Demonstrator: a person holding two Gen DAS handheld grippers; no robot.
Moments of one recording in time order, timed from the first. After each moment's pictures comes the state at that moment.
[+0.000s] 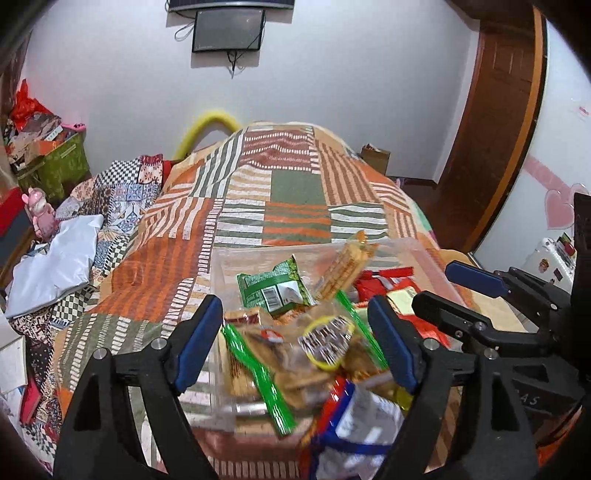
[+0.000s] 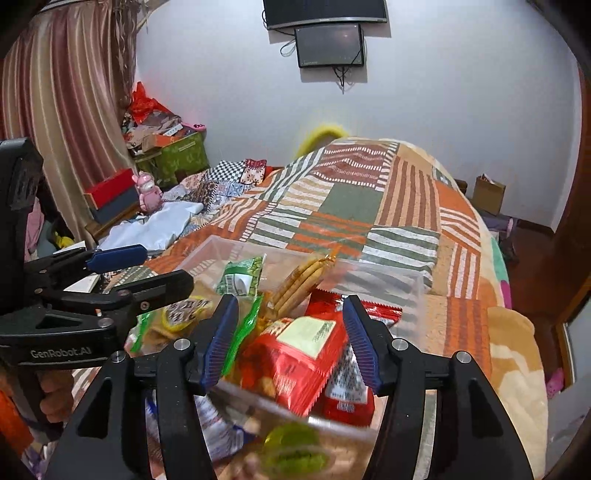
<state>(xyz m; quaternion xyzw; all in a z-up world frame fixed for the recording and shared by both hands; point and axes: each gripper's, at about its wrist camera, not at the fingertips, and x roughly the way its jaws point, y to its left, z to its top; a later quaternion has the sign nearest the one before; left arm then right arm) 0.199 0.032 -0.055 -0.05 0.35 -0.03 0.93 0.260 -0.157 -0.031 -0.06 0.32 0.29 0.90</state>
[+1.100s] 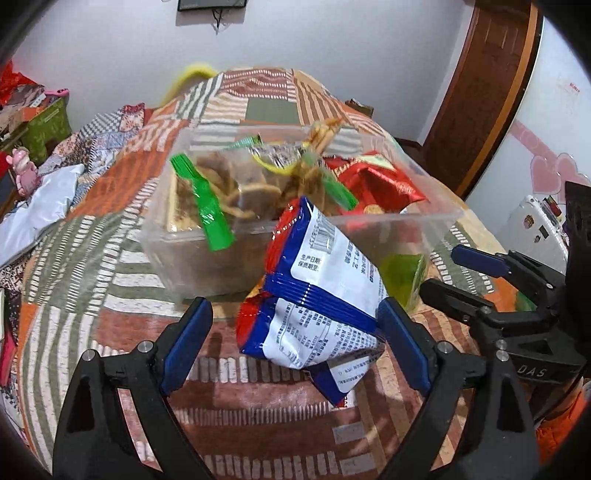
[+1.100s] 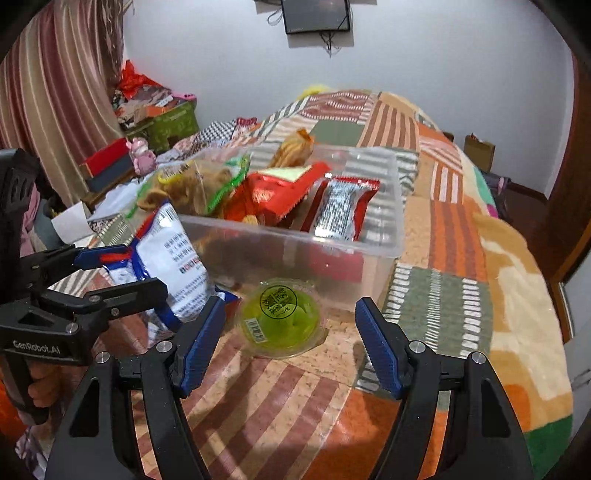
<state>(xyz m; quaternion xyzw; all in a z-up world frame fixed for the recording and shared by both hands) 0.146 0.004 -0.133 -0.07 0.42 -0.07 0.90 0.218 -0.197 -0.096 -0.06 0.39 0.28 0.88</state>
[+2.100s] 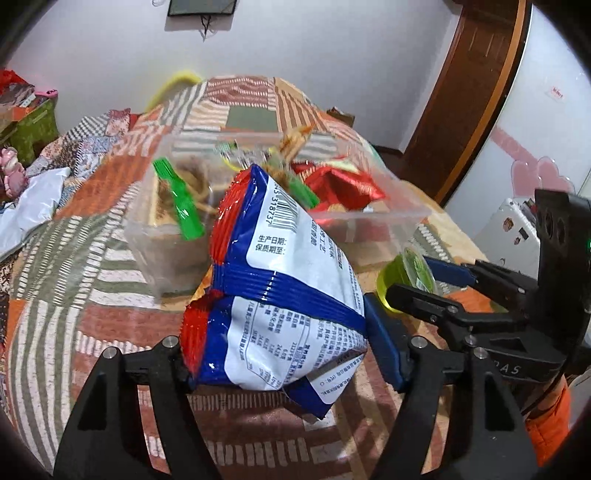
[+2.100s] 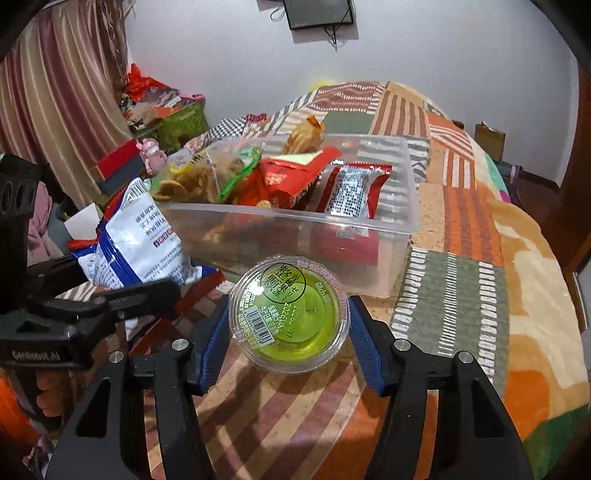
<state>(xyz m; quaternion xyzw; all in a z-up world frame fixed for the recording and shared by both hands) 0.123 -0.003 -0.118 -0.08 0.40 -0.09 0.91 0.204 -0.205 -0.096 -0.04 0.39 0.30 0.87</state>
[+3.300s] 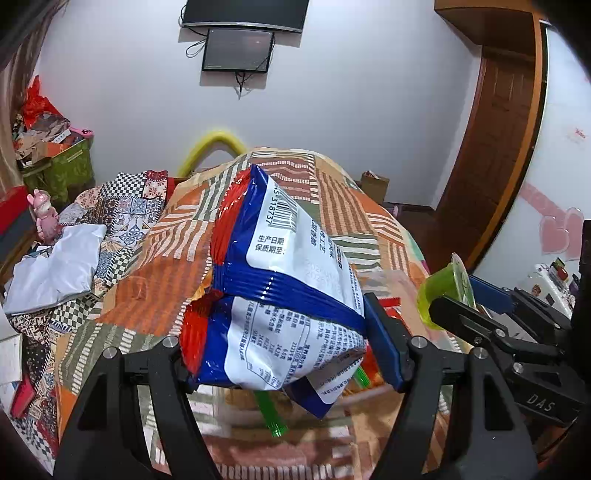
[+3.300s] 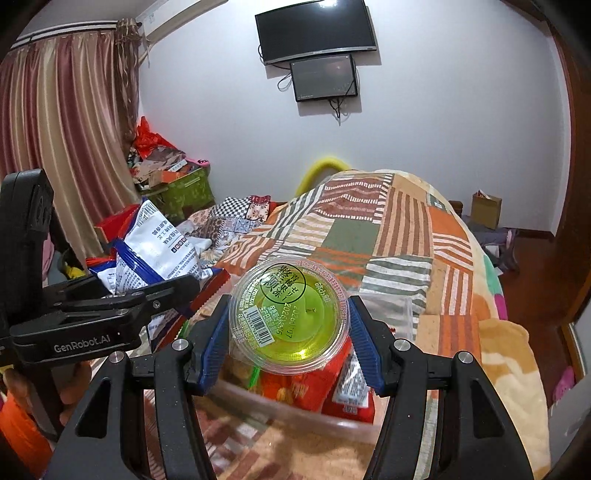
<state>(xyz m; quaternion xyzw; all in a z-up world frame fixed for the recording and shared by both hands) 0.195 0.036 -0.031 -0.08 0.31 -0.02 0.95 0.255 -0.170 -0.010 -0.01 0.27 0.30 0.91</state>
